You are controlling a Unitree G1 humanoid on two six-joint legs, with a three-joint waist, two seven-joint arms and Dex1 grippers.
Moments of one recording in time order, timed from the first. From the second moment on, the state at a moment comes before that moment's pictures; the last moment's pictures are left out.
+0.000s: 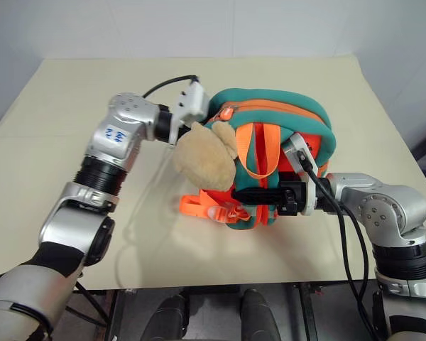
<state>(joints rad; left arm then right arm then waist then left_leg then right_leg) -1.17 0.43 -0.16 0.57 -0.17 0.19 -1.34 -0.55 -0.73 -0.07 -0.25 0.97 1.05 1.05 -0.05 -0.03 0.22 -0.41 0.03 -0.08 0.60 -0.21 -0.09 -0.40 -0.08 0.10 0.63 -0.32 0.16</state>
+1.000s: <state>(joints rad) -0.98 0.58 -0.10 0.02 -0.47 0.54 -1.37 -0.58 -0.69 -0.01 -0.20 0.92 1.00 1.07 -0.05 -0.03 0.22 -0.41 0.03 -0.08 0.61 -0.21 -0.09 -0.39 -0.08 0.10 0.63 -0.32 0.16</state>
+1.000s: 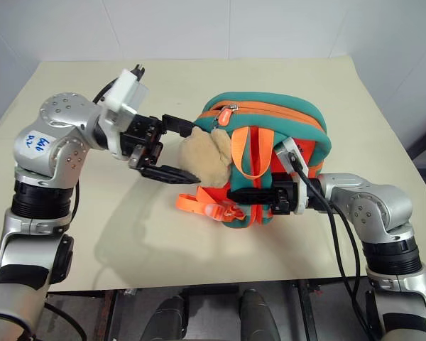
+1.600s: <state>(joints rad) -1.16 0.77 -0.06 0.57 -0.34 0.31 -1.43 -0.57 -0.68 -0.01 -0.23 0.93 1.00 1.05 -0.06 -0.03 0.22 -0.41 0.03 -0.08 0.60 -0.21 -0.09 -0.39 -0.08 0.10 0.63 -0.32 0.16</state>
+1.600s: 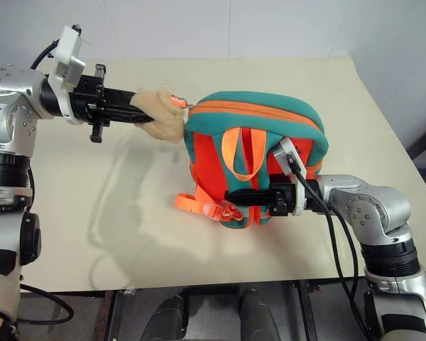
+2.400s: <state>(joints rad) -0.75 0.63 0.01 0.40 -0.35 0.19 -1.29 -0.51 -0.63 -0.05 -0.27 0.80 0.79 0.97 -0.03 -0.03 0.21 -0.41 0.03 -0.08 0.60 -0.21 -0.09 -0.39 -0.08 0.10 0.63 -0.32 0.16</state>
